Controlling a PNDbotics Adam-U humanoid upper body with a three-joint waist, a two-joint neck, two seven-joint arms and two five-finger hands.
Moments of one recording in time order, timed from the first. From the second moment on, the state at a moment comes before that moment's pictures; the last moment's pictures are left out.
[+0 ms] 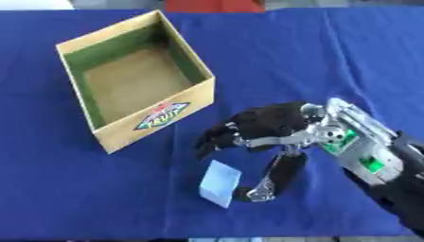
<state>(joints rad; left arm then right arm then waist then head) -0.25 0.47 0.07 -1.99 -0.17 -0.21 0.56 -0.53 -0.73 0.52 -1.83 0.38 -0.43 0.73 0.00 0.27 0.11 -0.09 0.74</state>
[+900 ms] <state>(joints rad) -0.26 0.47 0.07 -1.99 -0.17 -0.21 0.56 -0.55 -0.71 0.55 -1.76 0.34 -0.38 0.78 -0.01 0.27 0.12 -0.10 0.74</state>
